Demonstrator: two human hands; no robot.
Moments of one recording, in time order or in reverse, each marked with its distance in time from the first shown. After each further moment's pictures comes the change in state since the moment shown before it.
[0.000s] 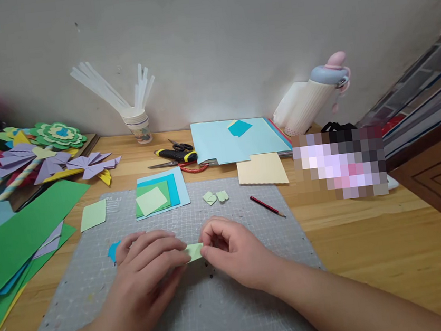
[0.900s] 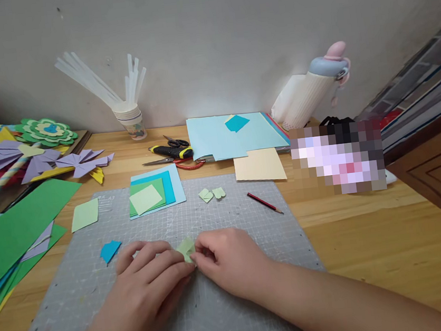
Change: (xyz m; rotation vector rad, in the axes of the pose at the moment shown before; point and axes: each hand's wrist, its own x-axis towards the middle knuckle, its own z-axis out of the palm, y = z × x) left_hand -0.005 0.002 0.008 0.077 -0.085 0.112; right_hand -0.002 0.006 0.009 -0.546 -0.011 0.061
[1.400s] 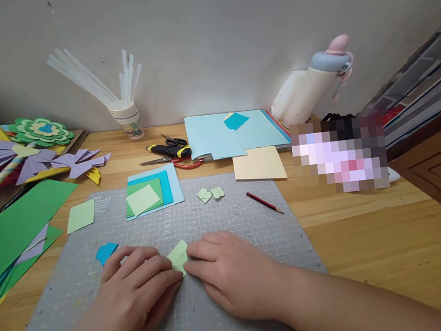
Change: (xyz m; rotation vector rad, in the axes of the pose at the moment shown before) left_hand -0.004 -0.002 -0.004 0.064 -0.030 -0.029; right_hand -0.012 0.004 -0.015 -0.225 -0.126 -0.494
